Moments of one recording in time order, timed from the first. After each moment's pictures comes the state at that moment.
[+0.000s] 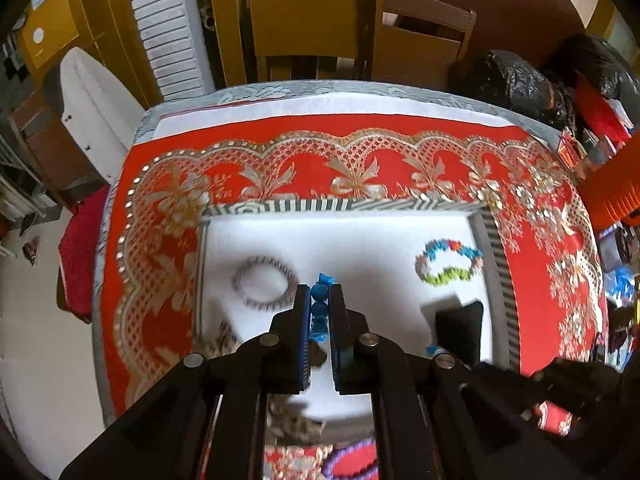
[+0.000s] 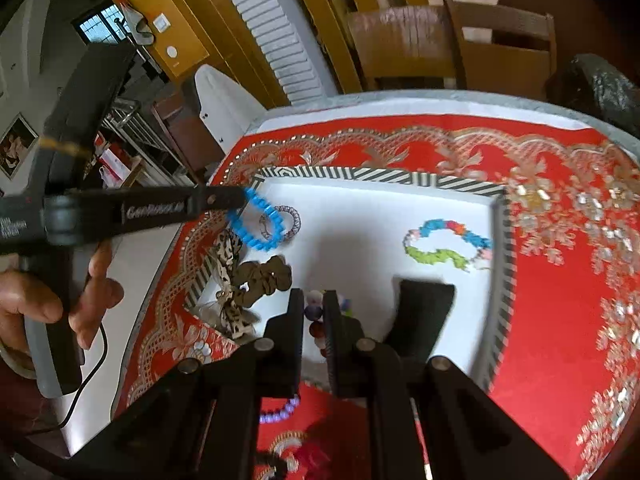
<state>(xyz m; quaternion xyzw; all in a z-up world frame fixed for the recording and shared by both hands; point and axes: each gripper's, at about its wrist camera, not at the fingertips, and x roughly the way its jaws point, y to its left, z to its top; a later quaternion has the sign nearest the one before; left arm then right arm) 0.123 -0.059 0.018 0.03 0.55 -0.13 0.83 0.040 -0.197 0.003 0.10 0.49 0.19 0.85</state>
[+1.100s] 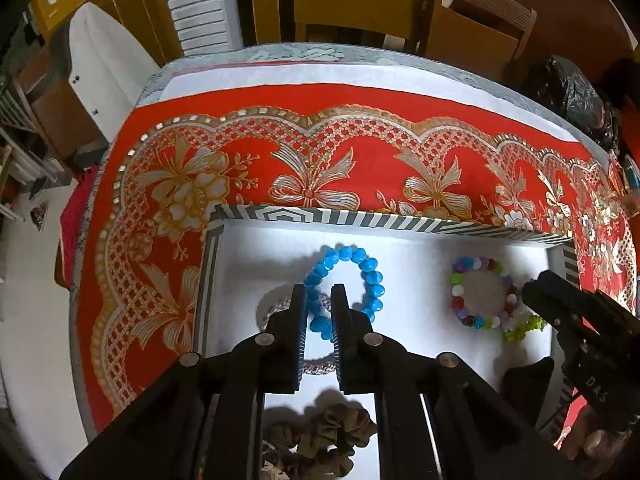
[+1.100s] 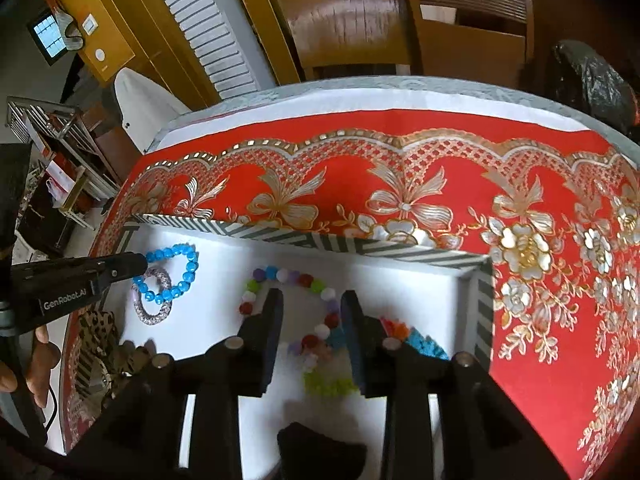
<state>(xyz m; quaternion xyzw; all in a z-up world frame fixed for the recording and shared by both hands) 0.181 -0.042 -0.048 0.01 0.58 -0.07 0.81 0.147 -0.237 -0.058 0.08 0.51 0.09 0.85</state>
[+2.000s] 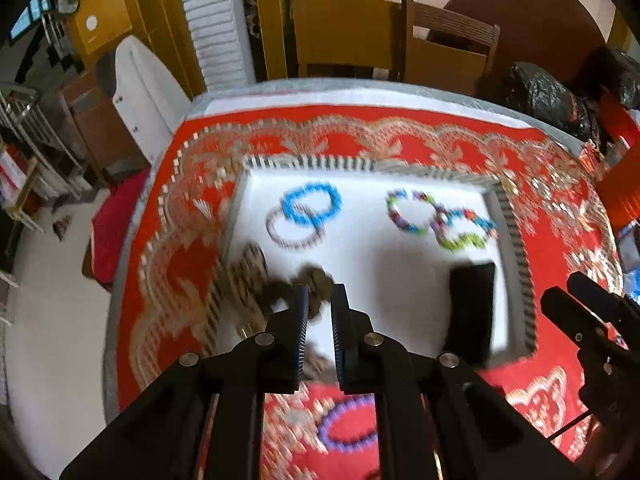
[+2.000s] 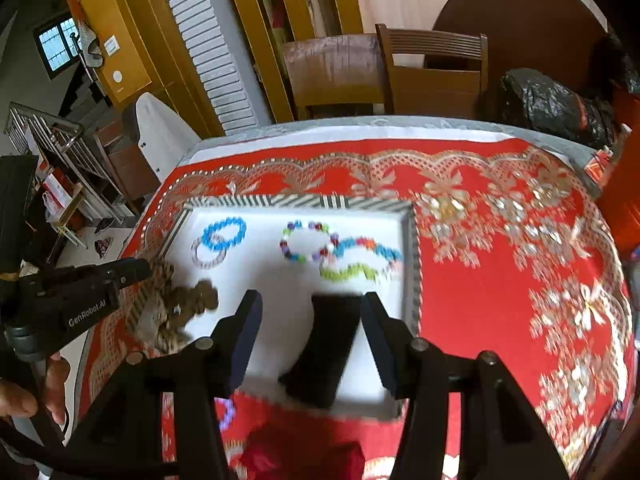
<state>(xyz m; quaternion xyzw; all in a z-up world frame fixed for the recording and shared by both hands) 0.035 -0.050 0.016 0.02 0.52 -0.06 0.85 -0.009 -0.237 0.031 0.07 0.45 0.05 0.89</state>
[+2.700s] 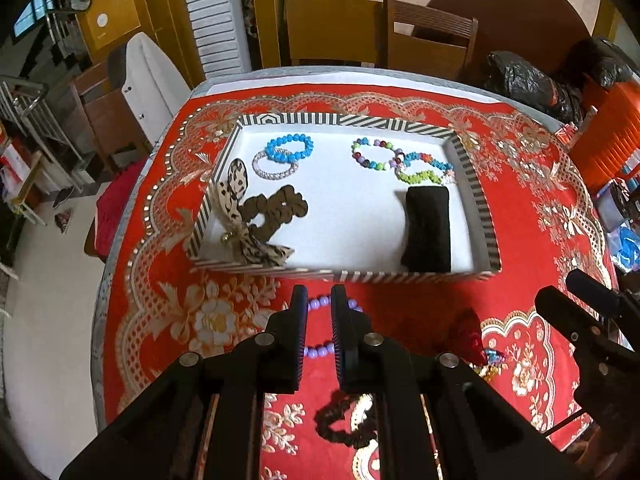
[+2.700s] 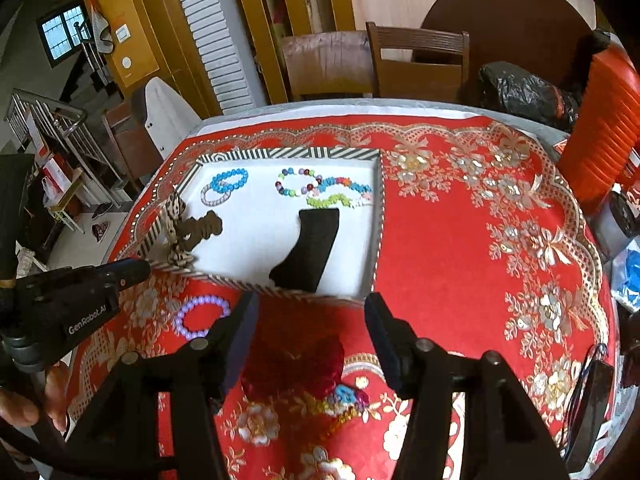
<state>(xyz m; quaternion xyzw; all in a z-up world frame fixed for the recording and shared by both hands) -0.064 -0.071 0.019 0.03 0.51 -0.06 0.86 -0.108 -0.251 0.036 0.05 0.46 0.05 0.89</state>
